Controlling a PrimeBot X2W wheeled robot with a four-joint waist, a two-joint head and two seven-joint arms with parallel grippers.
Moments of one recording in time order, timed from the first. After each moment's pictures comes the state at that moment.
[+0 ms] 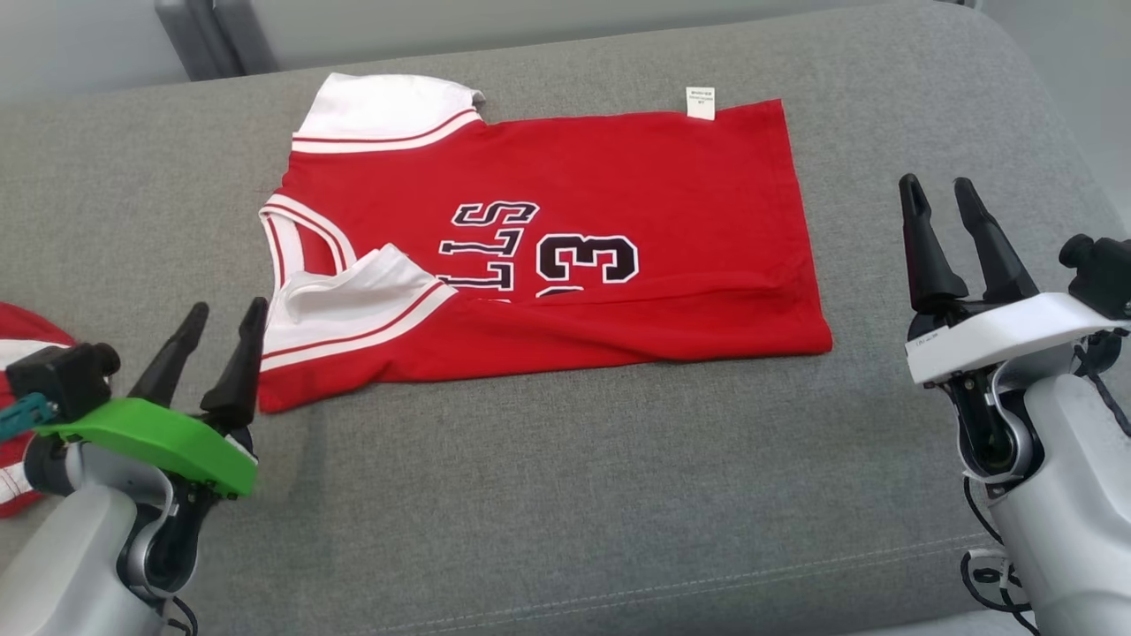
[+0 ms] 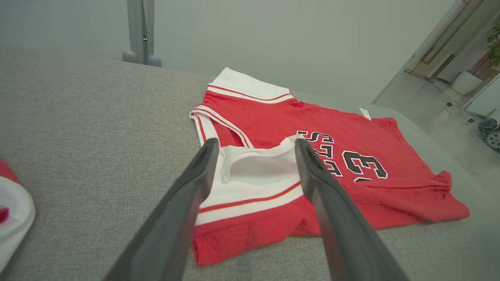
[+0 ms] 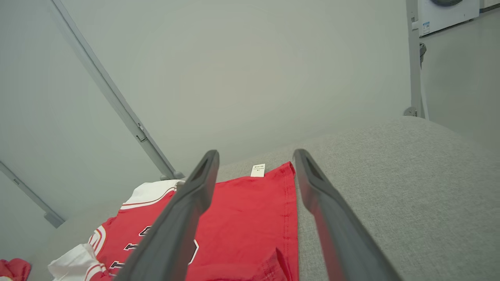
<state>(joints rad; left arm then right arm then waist) -0.39 0.45 -0.57 0.37 -1.02 -0.12 -0.25 -0.35 -0.26 0.25 0.33 0.67 0.08 -0.25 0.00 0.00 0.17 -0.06</state>
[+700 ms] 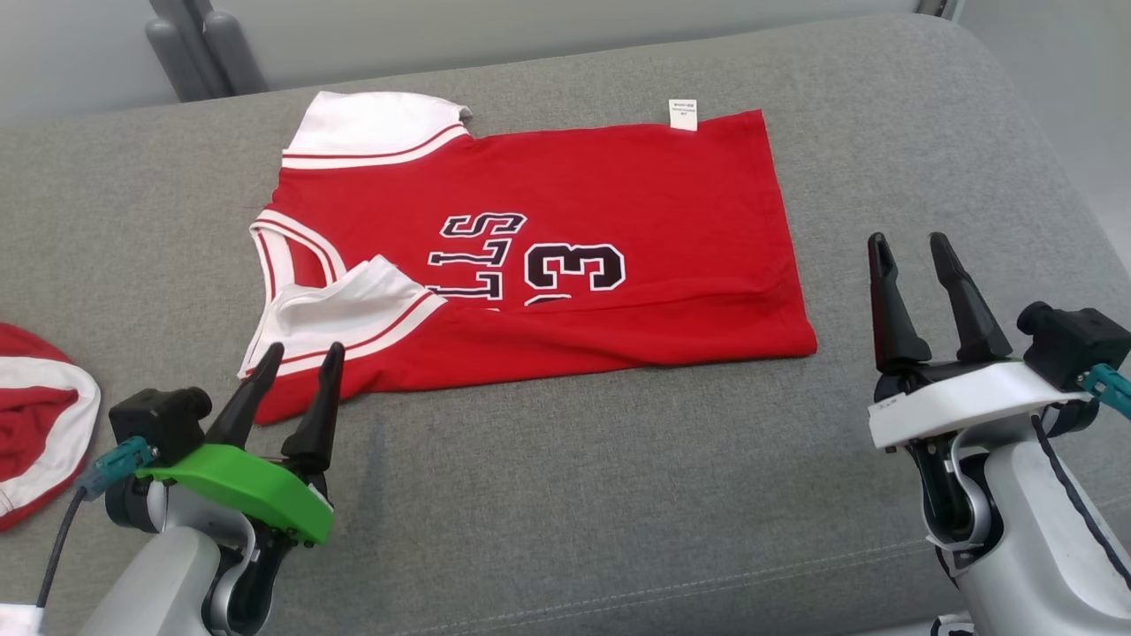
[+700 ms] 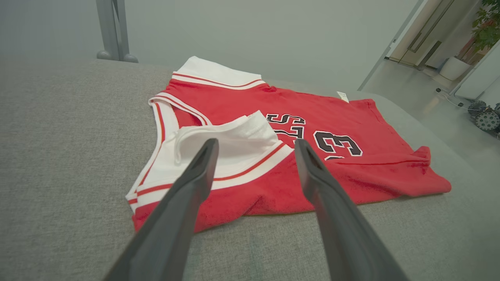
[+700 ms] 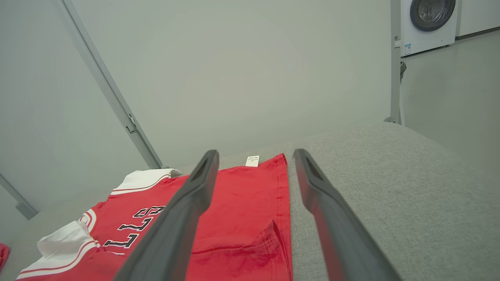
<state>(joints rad) -0.29 0.33 -0.50 0.31 -0.83 -0.08 -0.25 -0.19 -0.17 0.20 0.17 0.47 0.01 -0.25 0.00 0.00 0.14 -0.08</state>
